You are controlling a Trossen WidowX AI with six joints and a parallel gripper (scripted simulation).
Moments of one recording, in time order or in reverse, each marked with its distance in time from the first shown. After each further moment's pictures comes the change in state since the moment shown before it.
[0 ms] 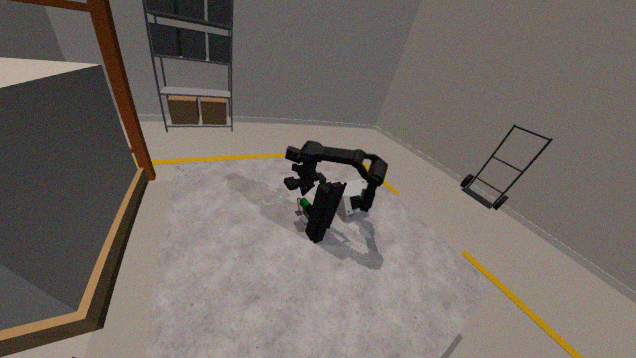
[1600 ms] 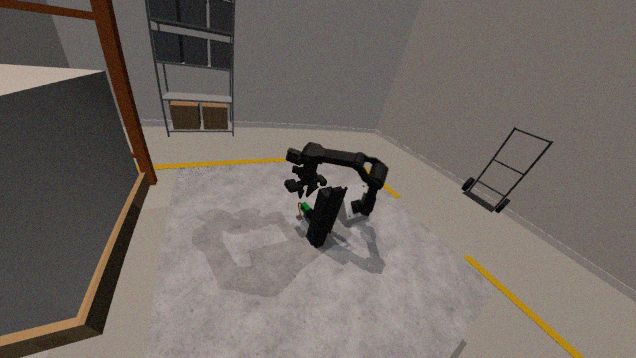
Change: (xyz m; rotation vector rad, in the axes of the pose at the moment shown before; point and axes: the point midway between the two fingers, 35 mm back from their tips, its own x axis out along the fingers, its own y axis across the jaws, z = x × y) arm -0.011 0.002 0.003 -0.009 -0.009 0.002
